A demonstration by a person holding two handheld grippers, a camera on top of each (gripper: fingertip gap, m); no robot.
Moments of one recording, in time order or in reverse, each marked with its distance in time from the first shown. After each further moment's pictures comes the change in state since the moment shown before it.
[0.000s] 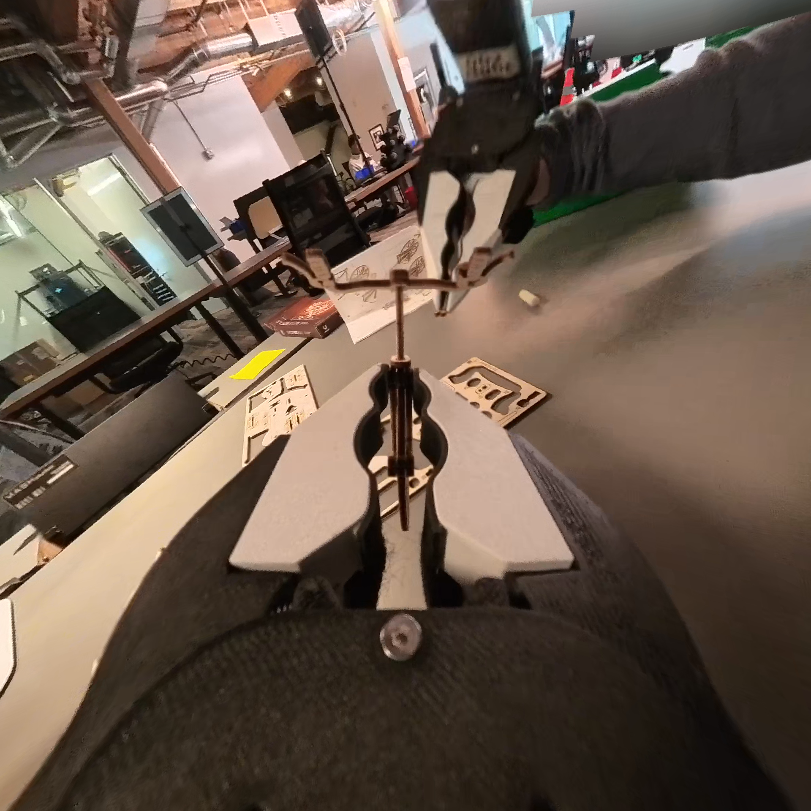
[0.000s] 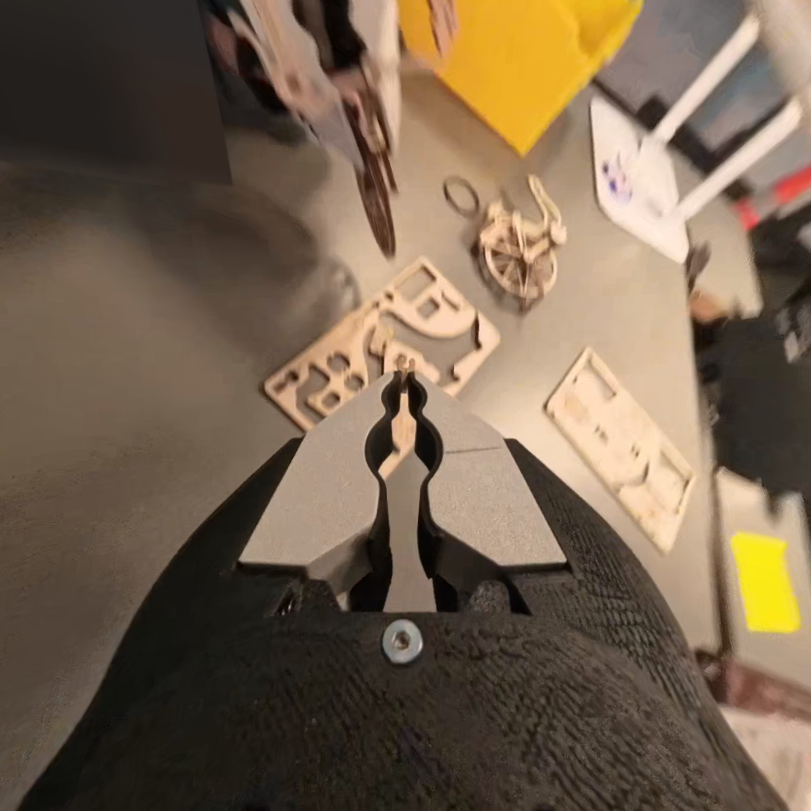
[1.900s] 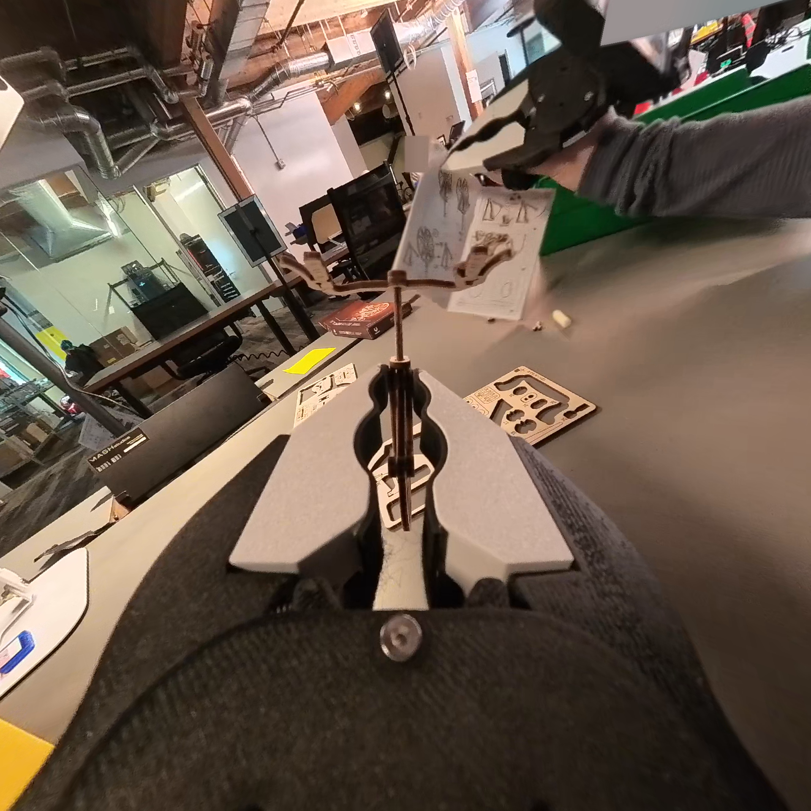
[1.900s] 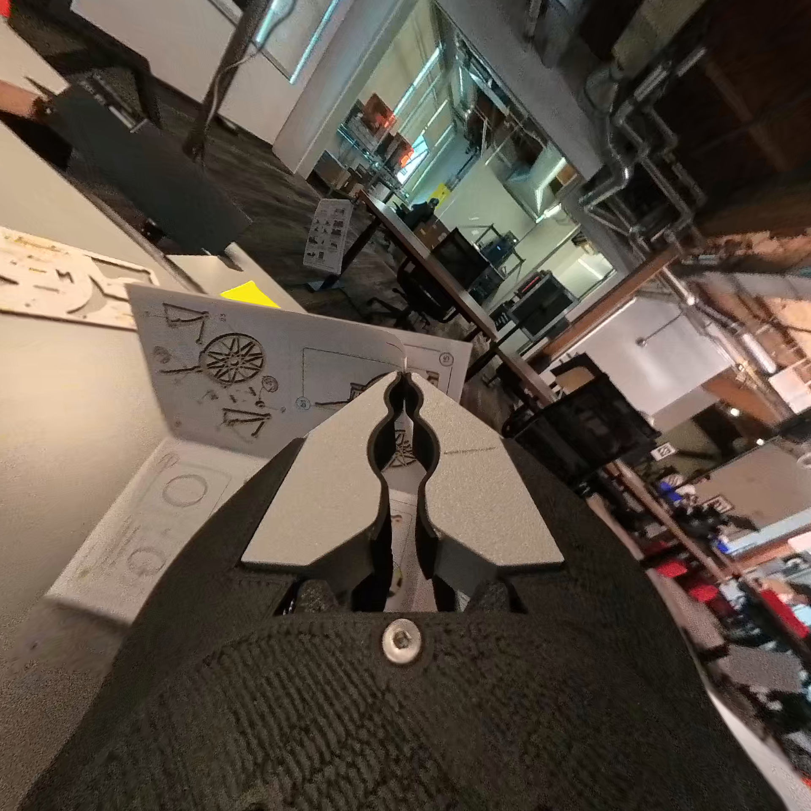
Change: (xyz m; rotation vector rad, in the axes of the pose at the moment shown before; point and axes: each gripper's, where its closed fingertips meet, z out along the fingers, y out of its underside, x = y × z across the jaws) left arm -0.023 -0.003 -0.010 0.021 -0.144 -0.009; right arm 0.140 0.079 -0.190 -0.279 1.332 0.161
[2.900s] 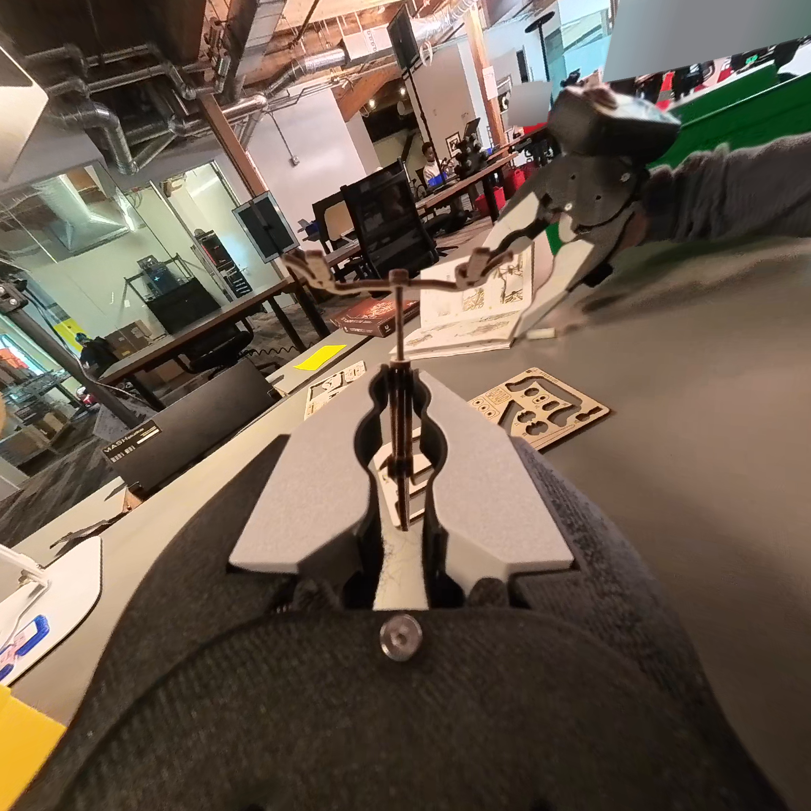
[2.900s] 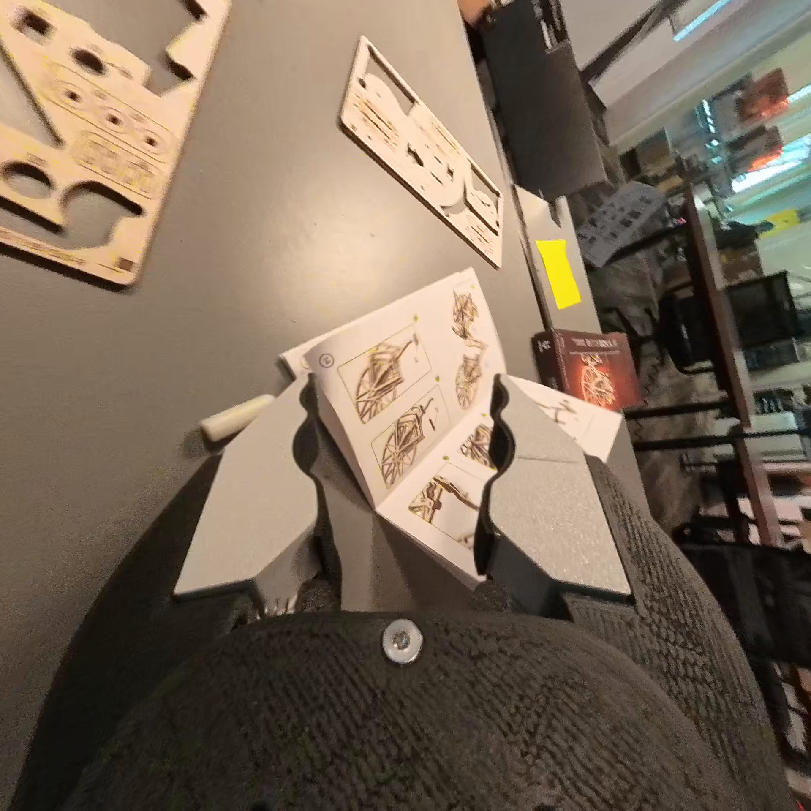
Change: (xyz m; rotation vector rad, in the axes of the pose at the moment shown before) left arm -0.006 0.001 0.000 -0.005 -0.031 -0.006; right arm -0.156 0.046 -0.034 -0.065 -0.692 -0.231
